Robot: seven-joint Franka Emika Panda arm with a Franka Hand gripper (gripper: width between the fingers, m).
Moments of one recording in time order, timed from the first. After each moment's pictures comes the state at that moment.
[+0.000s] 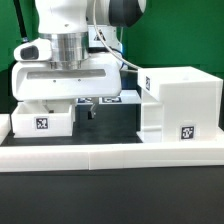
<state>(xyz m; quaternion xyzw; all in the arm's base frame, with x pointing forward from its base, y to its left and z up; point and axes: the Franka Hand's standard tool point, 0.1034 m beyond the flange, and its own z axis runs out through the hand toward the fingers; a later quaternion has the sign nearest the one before) 0.476 -0.089 0.007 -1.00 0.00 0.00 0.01</state>
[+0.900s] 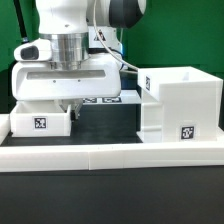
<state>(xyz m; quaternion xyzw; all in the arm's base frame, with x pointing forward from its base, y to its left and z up) 0.476 -0.089 0.007 -1.00 0.00 -0.01 0.00</state>
